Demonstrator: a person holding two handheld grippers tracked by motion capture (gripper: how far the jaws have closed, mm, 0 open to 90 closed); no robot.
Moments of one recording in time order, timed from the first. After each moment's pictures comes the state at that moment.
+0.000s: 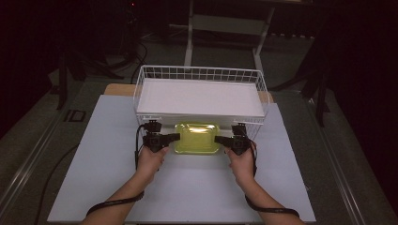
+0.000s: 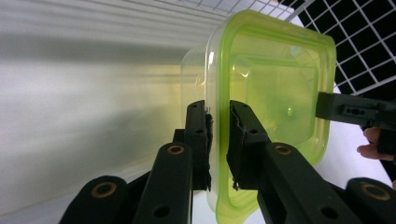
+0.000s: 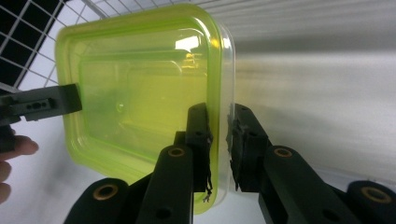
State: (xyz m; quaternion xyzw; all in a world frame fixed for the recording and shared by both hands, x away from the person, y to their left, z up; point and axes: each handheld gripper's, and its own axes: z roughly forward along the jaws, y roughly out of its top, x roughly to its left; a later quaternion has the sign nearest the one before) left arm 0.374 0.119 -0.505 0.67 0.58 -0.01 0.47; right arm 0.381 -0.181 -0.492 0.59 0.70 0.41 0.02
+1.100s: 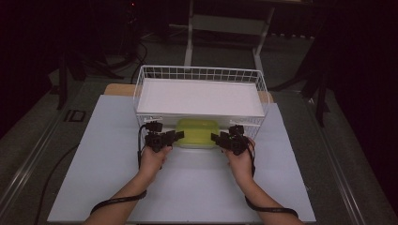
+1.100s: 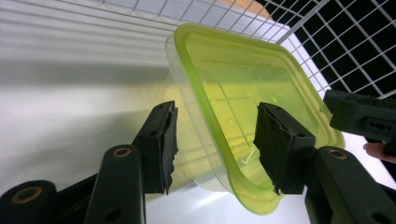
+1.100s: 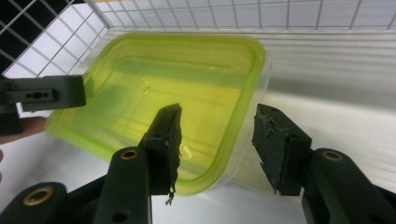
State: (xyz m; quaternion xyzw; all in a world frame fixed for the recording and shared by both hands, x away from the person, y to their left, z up) left arm 0.378 0.116 -0.518 0.66 0.56 0.01 0.50; right arm 0.377 -0.174 -0.492 0.52 0.73 0.44 0.10
